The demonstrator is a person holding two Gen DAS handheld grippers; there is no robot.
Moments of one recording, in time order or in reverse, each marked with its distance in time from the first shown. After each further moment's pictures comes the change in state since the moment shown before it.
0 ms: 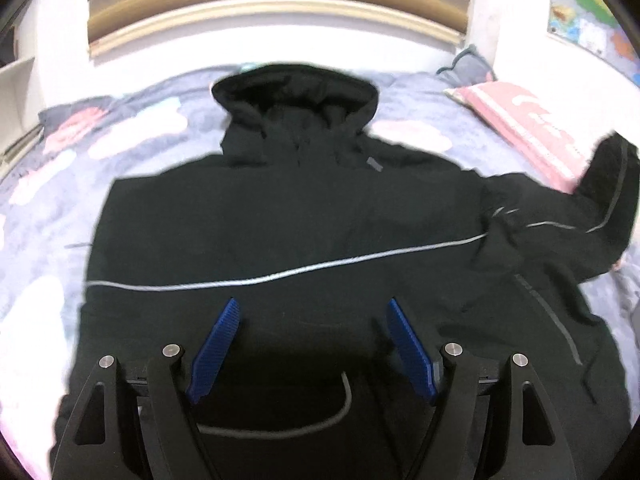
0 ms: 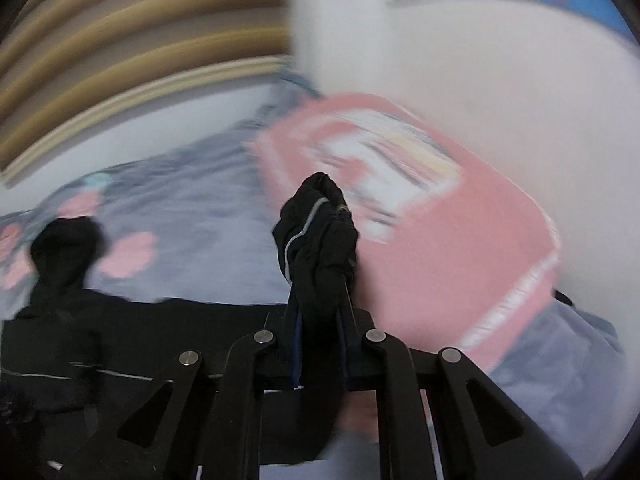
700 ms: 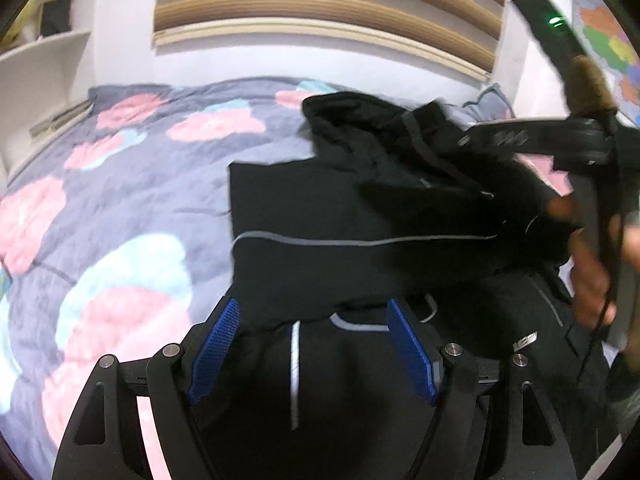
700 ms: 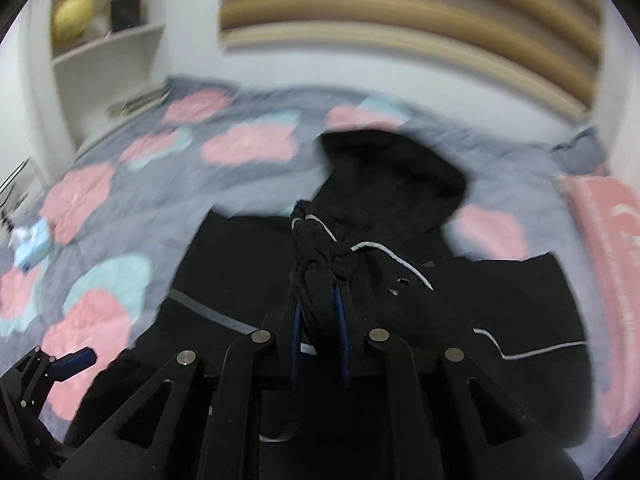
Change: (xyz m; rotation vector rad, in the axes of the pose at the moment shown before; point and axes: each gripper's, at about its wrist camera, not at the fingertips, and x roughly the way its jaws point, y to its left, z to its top) left arm -0.097 0.103 -0.046 -0.113 -0.028 0.039; right arm -0.044 0.468 -0.116 -0.447 0.176 0.517
